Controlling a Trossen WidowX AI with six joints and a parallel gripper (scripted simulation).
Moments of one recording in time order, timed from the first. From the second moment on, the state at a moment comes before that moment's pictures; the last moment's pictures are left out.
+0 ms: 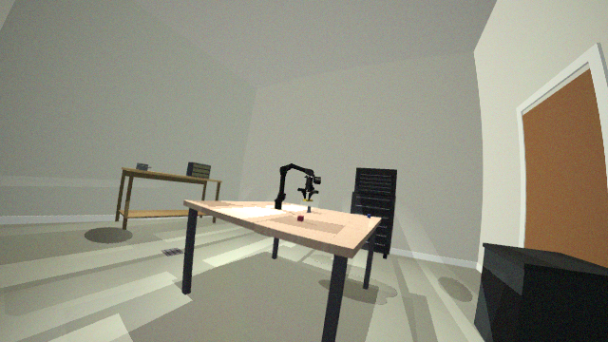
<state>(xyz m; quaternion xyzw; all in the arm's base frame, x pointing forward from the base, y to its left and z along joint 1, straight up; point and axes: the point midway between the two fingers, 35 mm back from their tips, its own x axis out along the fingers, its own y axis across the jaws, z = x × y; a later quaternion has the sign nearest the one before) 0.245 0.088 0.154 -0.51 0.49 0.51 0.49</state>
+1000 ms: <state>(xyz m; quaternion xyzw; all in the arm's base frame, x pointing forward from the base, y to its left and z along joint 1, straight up) 0.254 0.129 0.135 -0.56 0.42 0.55 0.44</state>
